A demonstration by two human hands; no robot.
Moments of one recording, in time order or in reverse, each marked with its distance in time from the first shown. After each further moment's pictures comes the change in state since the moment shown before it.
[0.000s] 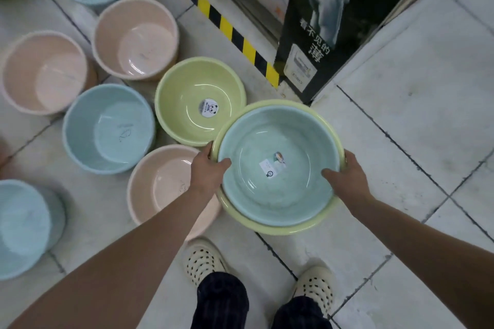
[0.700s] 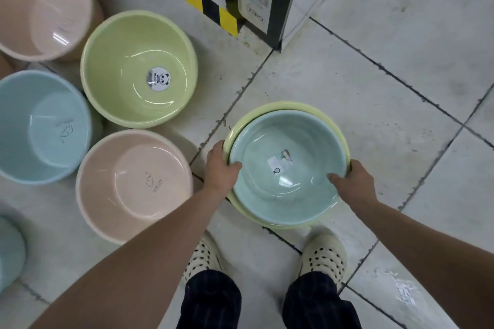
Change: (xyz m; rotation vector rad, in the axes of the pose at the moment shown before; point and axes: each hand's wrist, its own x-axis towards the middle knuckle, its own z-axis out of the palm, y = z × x) left_hand 0.023 -0.123 0.124 0.385 -0.214 -0.079; right_hand 0.027 0.187 0.025 -0.170 0.051 0.275
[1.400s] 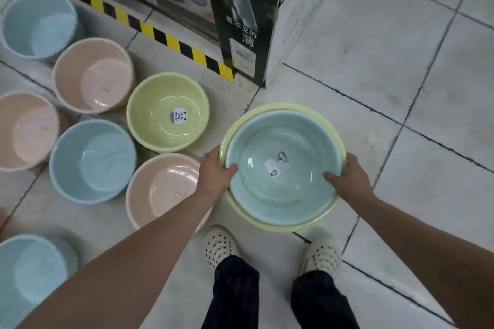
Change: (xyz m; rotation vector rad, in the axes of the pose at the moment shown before) left_hand -0.120 0.066 -0.116 0.096 -0.013 0.254; right_hand -0.162 -0.043 -0.098 0.224 0.080 -0.113
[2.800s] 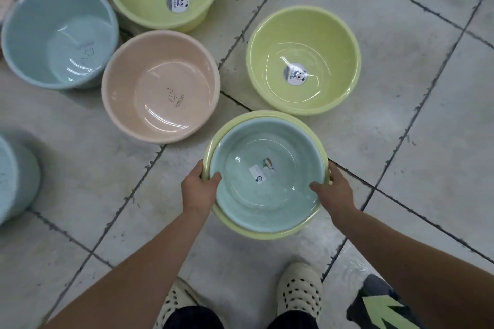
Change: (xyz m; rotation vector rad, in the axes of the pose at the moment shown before) left_hand -0.153 -0.331 0.110 -0.153 0.213 -0.144; right_hand -0.115 0.283 0.238 0.140 -0.053 0.151
